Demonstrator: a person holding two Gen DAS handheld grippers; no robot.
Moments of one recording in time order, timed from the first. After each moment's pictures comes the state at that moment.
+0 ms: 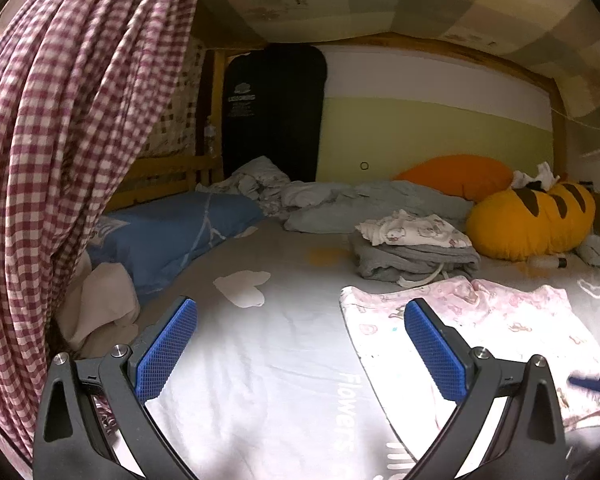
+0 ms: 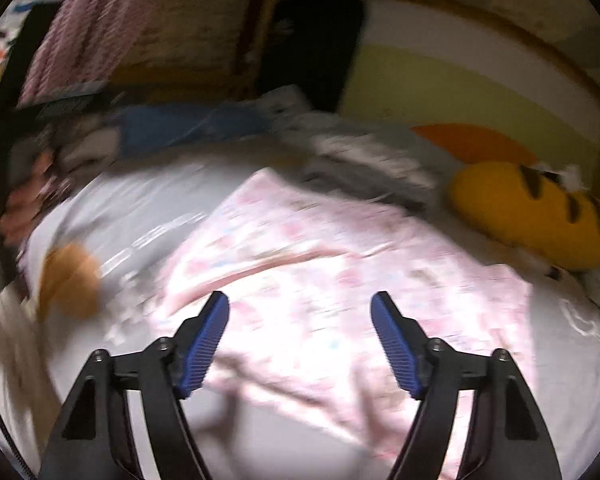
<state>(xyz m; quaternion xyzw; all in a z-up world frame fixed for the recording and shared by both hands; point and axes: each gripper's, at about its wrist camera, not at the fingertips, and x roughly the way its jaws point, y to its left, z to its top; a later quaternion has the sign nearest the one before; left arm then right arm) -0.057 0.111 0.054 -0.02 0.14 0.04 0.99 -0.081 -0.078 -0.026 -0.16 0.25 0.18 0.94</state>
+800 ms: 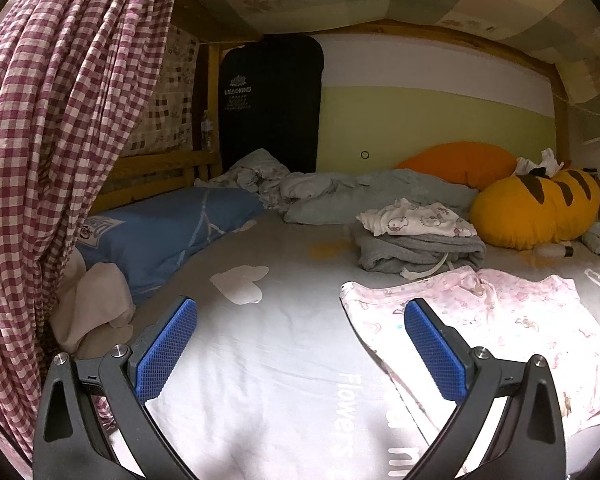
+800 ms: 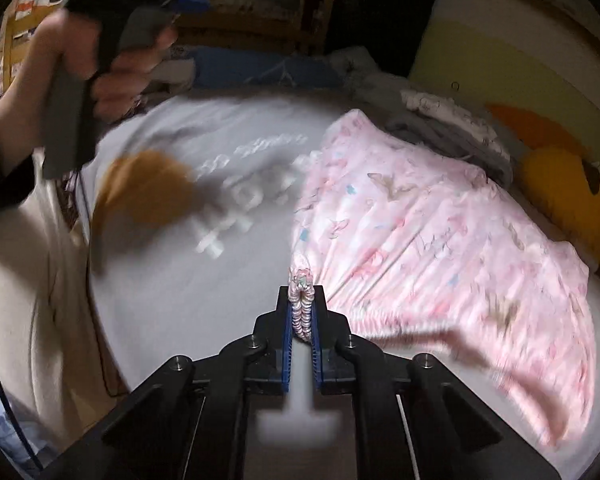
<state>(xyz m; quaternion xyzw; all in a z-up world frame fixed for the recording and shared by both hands) -0.036 0.095 0.047 0.00 0.16 0.04 0.99 -0.124 -0.046 -0.085 -0.23 0.28 0.21 0.91</state>
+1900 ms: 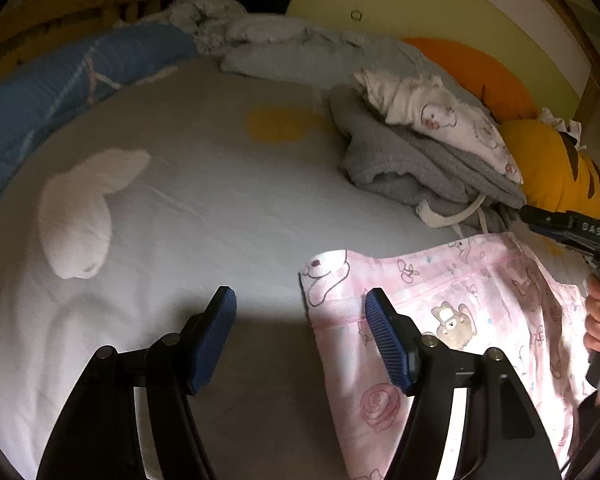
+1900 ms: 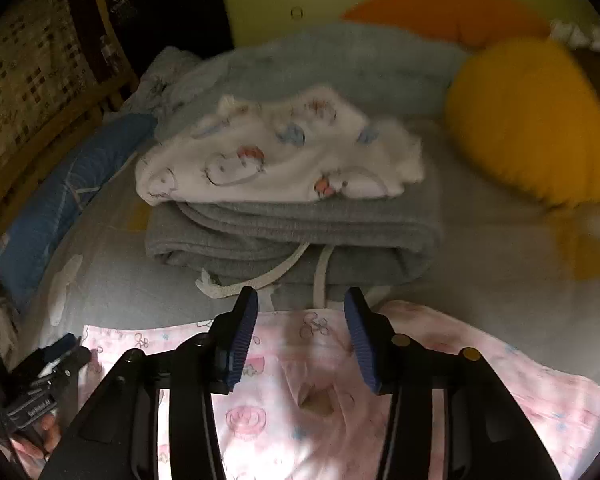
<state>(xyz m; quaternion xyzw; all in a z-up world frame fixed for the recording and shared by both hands) 0.216 0.092 -0.047 -0.10 0.41 -0.07 0.90 0.304 -0.185 0.000 0.05 0.42 0.09 0.90</state>
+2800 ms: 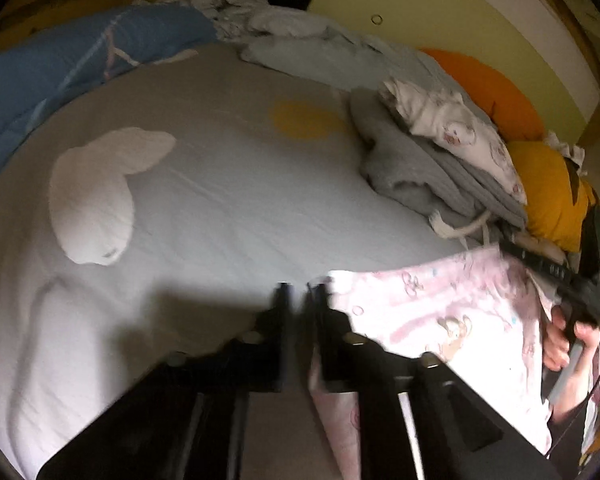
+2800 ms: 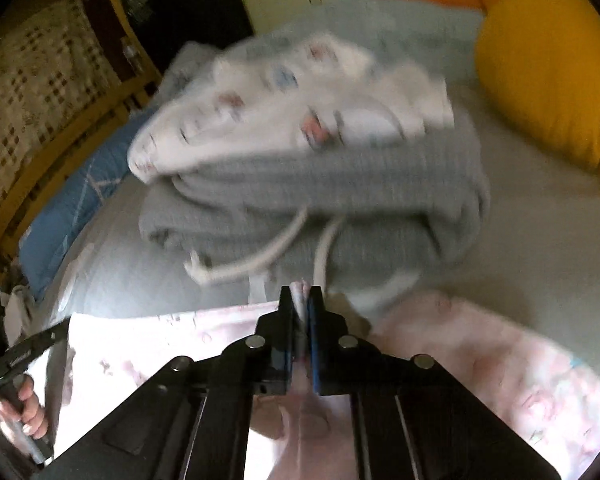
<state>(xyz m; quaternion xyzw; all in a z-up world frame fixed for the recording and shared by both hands) 0.214 0.122 -0.049 -0.14 0.42 -0.06 0.89 0.329 -0.196 -0.046 0.07 0.38 0.16 0.91</state>
